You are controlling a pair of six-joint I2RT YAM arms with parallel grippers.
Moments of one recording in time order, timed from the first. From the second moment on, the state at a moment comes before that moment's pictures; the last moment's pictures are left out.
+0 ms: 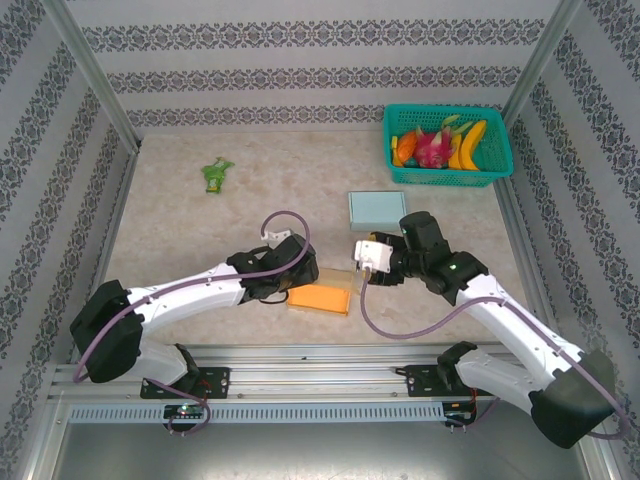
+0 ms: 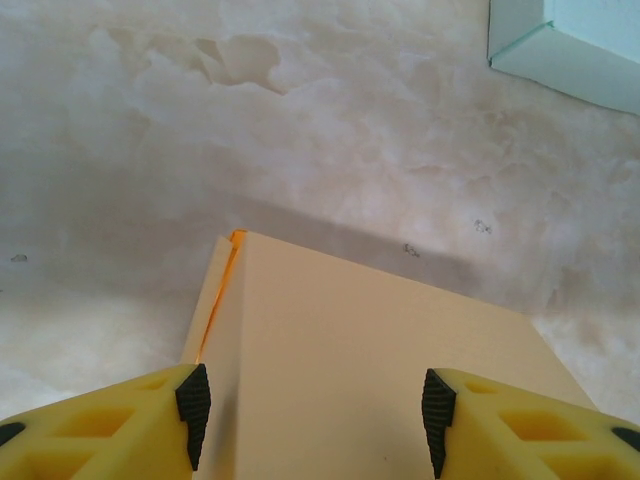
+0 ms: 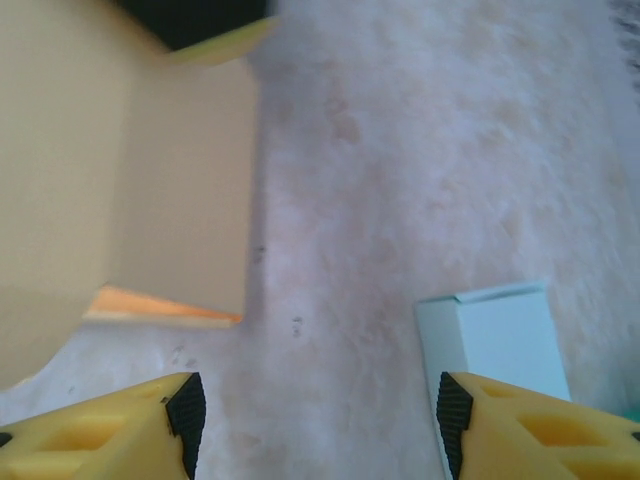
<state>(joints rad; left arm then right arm) -0.89 1.42 0.92 -0.49 -0.25 -1.05 0.51 1.01 0.77 -0.51 -0.26 -0.86</state>
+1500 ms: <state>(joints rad) -0.94 1.48 0.78 -0.44 -0.39 -1.12 0.86 1.37 0.55 -0.04 0.28 0.60</state>
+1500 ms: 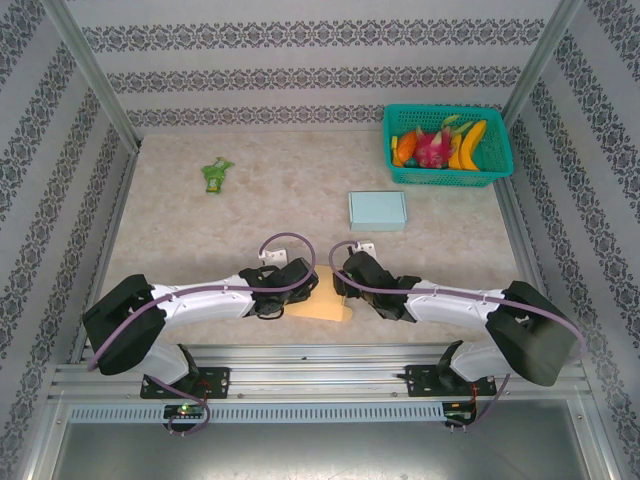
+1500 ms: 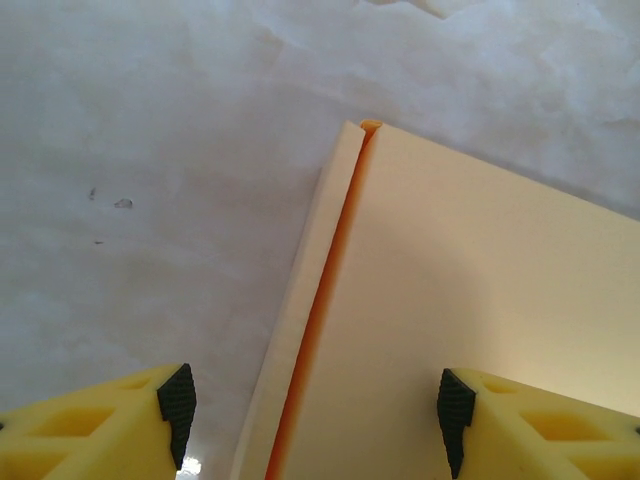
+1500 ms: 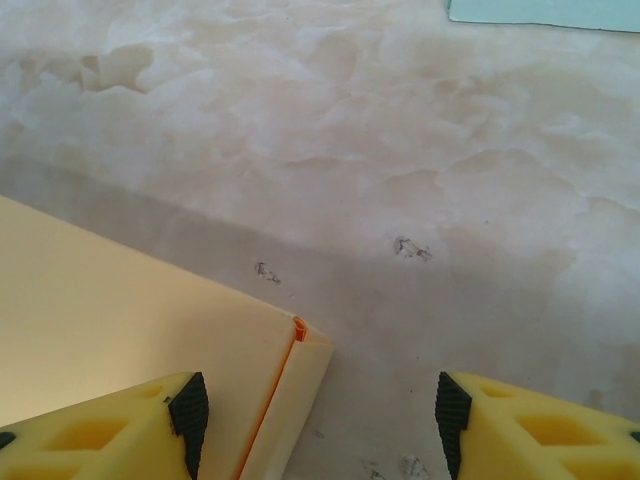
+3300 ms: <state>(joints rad) -0.94 1.46 0.87 -0.72 -0.36 -1.50 0.89 1.39 0.42 0.25 0.25 0.60</state>
